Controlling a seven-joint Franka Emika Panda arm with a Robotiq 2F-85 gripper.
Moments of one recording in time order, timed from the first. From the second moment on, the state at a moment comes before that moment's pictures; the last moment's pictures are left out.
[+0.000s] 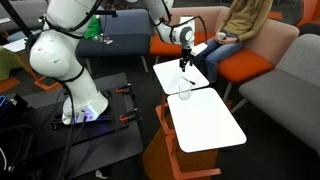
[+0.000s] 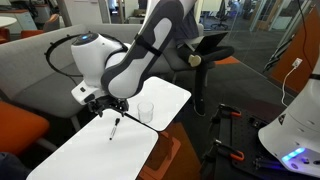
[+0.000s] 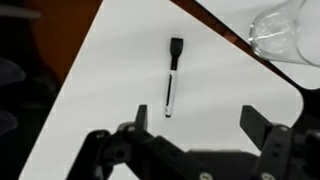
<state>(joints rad) 0.02 0.78 0.22 -1.77 -0.47 2.53 -1.51</state>
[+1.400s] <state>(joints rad) -0.06 1.06 0.26 -1.55 -0.22 2.48 -1.84</state>
